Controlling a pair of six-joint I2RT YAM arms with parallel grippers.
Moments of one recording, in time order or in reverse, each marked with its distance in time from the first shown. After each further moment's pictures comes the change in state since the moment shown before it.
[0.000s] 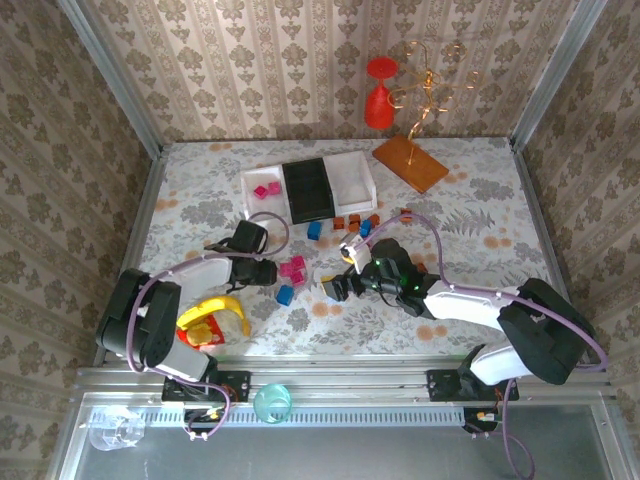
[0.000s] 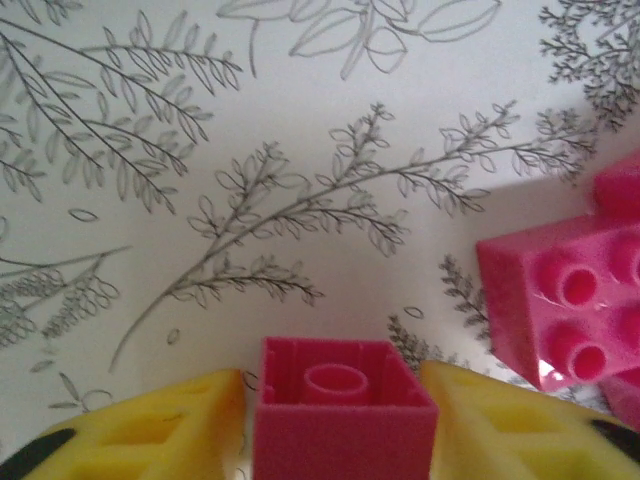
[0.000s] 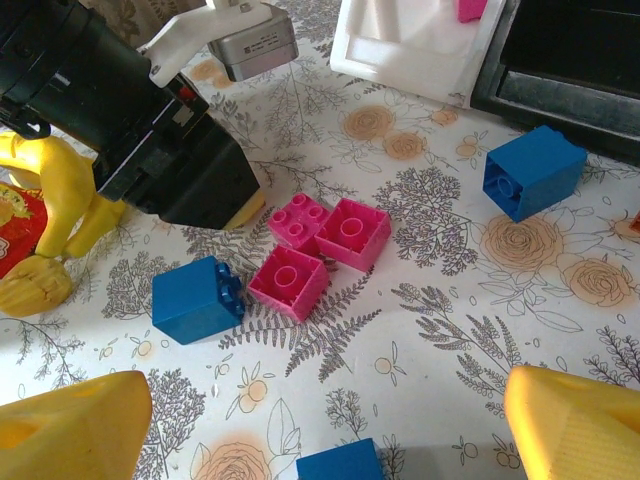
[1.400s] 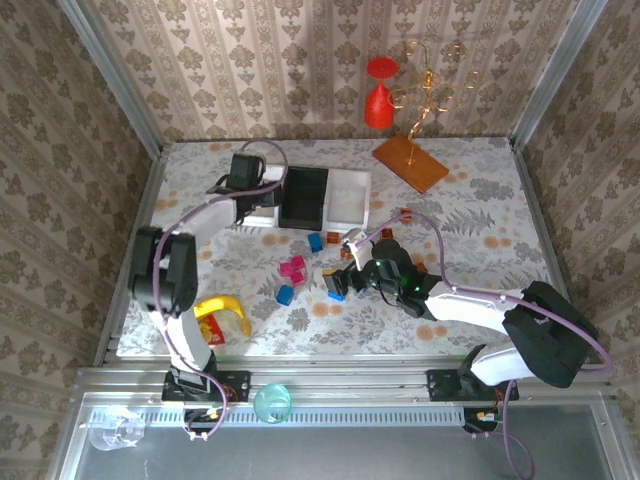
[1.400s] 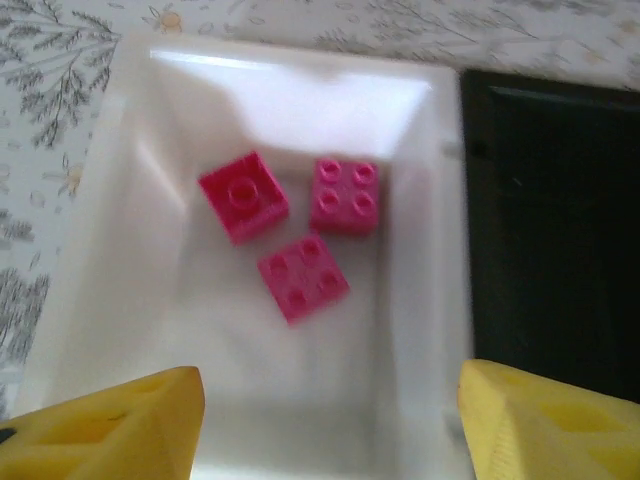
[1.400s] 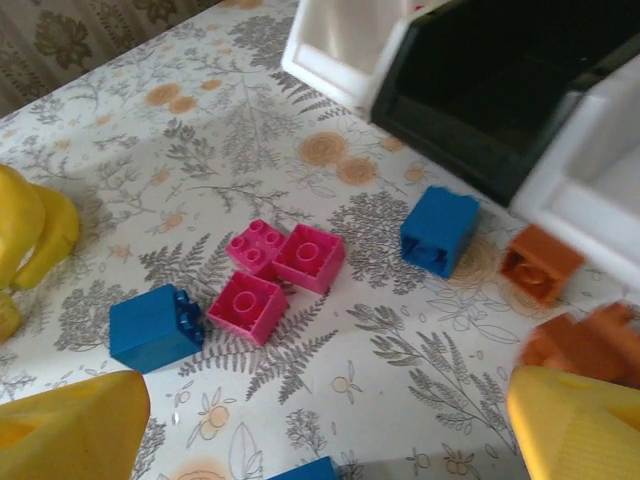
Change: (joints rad) left arm 0.114 0.278 0.522 0.161 -0.073 0.076; right arm 0.016 -0.026 0.003 -0.004 0.166 -0.003
